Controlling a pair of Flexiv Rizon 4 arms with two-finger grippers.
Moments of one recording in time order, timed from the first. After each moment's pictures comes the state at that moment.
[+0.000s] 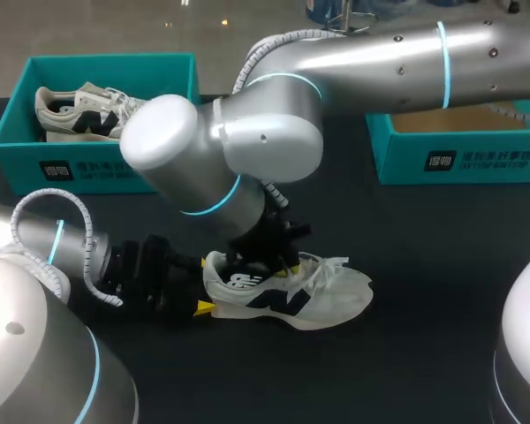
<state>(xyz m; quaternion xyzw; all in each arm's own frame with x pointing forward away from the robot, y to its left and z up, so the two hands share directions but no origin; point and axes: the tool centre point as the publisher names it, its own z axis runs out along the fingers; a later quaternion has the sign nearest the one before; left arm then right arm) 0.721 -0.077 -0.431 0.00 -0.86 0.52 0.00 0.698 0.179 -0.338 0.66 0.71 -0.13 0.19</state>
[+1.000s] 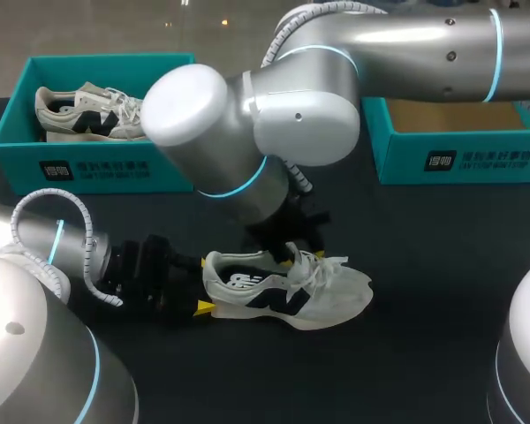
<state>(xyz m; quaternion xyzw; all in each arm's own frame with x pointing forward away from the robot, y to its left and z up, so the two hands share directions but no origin) 0.721 -0.076 -0.431 0.00 -0.86 0.52 0.00 0.692 0.163 -0.298 0.68 0.71 -0.10 0.18</state>
